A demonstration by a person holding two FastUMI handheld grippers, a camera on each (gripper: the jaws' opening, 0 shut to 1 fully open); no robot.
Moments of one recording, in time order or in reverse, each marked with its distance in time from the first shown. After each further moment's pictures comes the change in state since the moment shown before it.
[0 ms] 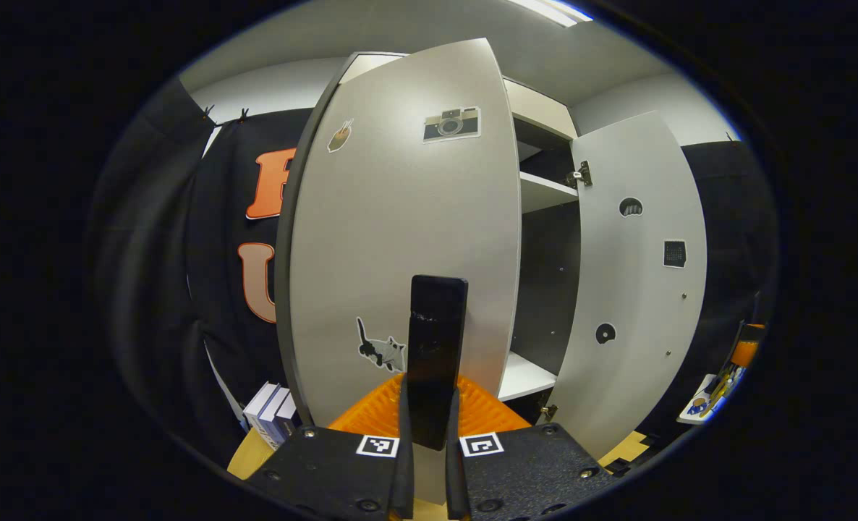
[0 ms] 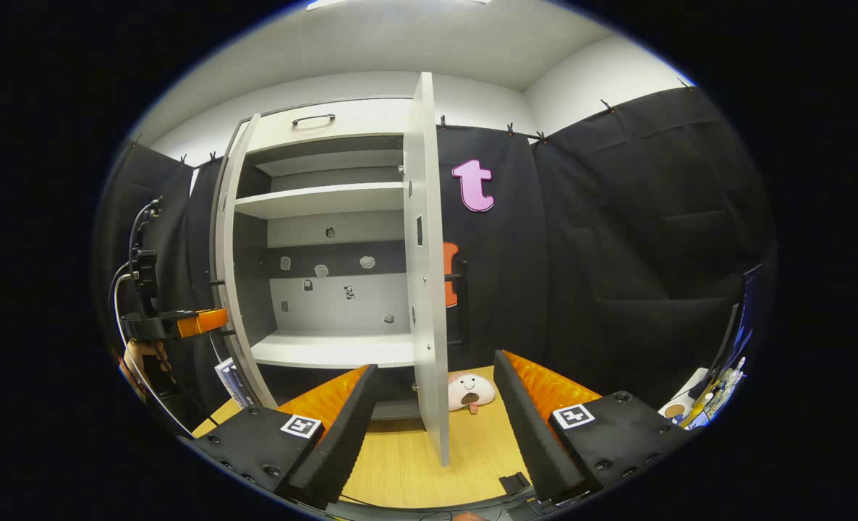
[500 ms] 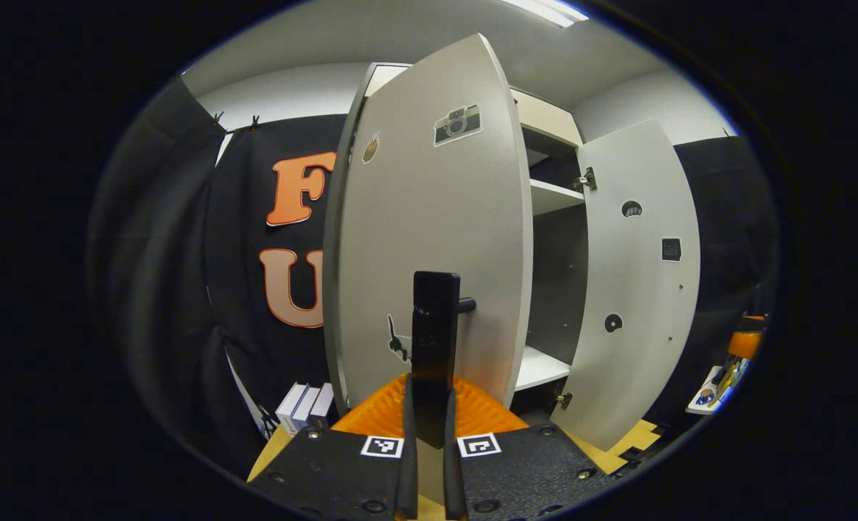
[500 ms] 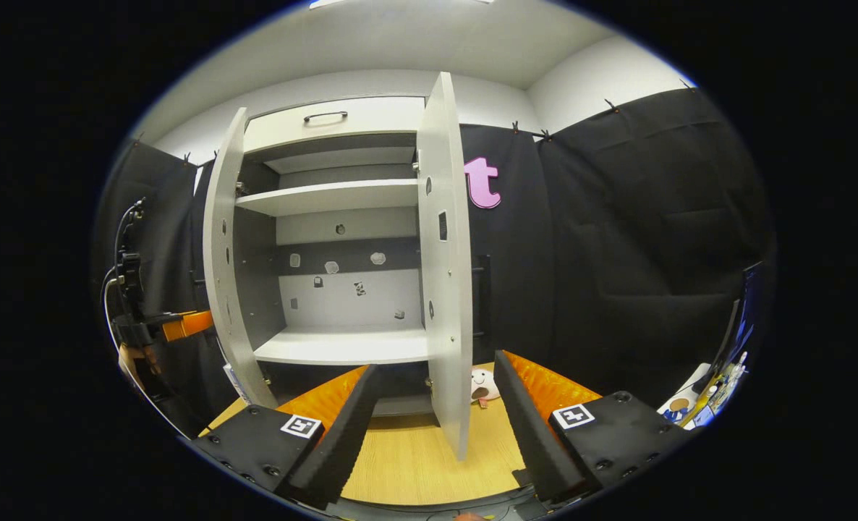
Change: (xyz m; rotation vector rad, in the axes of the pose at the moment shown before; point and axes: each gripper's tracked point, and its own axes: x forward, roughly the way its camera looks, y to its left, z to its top) left arm -0.014 0.017 -0.002 0.025 -0.014 0.050; right arm -0.006 0.016 -0.005 0.001 0.015 0.020
